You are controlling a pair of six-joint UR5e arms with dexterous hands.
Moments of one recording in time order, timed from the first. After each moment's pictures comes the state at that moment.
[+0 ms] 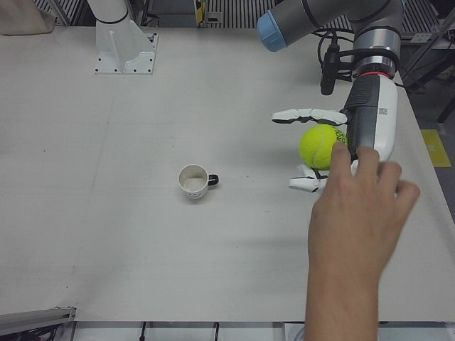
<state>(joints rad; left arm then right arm) -1.47 -1.87 -1.84 0.46 1.72 0.25 1.48 -1.43 1.46 -3.32 -1.41 0.08</state>
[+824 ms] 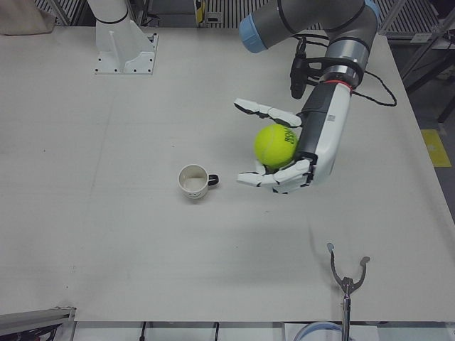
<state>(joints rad) -1.24 -1.87 -1.87 0.38 1.72 0.25 1.48 -1.43 1.46 -3.32 -1.41 0.08</state>
